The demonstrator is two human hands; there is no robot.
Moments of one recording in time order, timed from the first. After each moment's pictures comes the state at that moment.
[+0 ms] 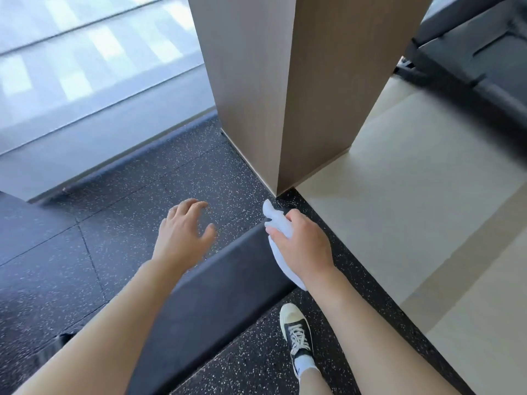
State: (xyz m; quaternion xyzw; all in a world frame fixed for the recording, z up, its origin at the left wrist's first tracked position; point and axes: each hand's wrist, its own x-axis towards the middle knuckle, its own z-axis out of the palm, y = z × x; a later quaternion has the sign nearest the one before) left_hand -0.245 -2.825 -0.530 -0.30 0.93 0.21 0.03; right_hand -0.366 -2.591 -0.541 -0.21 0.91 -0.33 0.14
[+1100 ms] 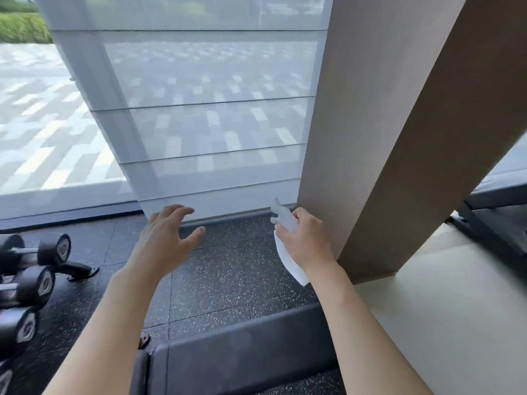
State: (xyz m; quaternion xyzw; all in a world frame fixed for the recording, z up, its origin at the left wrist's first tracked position) left_hand 0.003 -2.897 -0.143 -0.43 0.86 0.19 -0.18; right_hand -0.252 -2.730 -0.166 -0.40 0.84 -0.36 0.05
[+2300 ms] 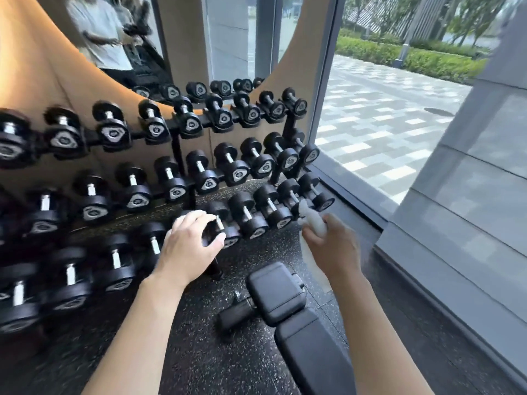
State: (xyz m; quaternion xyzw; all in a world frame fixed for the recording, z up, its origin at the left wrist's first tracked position) left_hand 0.349 -2.578 -0.097 -0.85 0.45 0.00 -0.28; right_hand 0.119 -2.762 -0.102 -0.79 0.49 -0.31 0.19
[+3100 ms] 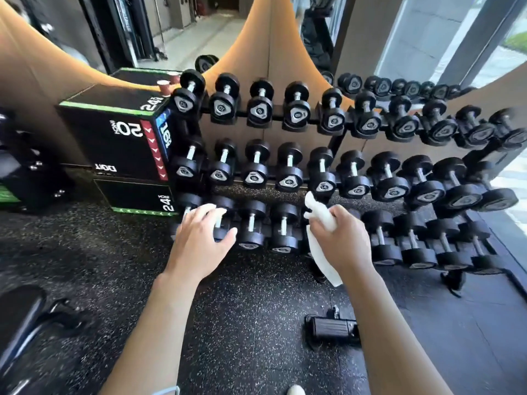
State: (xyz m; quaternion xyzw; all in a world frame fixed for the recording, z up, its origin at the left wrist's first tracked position) left_hand 0.581 -2.262 -0.120 -0.94 0.21 -0.06 -0.28; right_hand 0.486 -2.538 -0.108 -0.90 0.26 -0.22 0.27
